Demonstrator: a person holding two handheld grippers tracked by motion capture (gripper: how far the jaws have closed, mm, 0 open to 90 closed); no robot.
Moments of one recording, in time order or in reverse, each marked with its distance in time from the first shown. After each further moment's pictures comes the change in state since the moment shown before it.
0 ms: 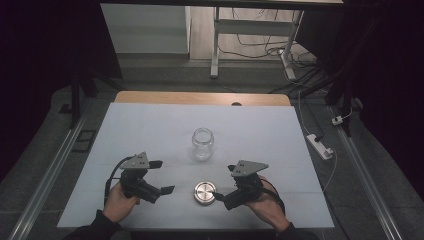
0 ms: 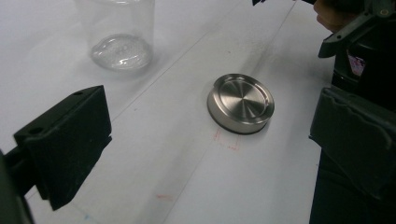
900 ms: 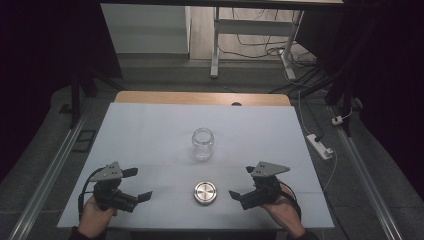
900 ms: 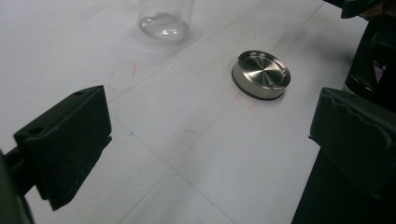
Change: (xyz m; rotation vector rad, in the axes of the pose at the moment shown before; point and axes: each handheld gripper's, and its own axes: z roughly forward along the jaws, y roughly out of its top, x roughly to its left) left arm -0.002 -0.041 -0.050 -0.028 0.114 -0.084; right arm -0.016 -0.023 -0.036 -0.008 -0.085 0.095
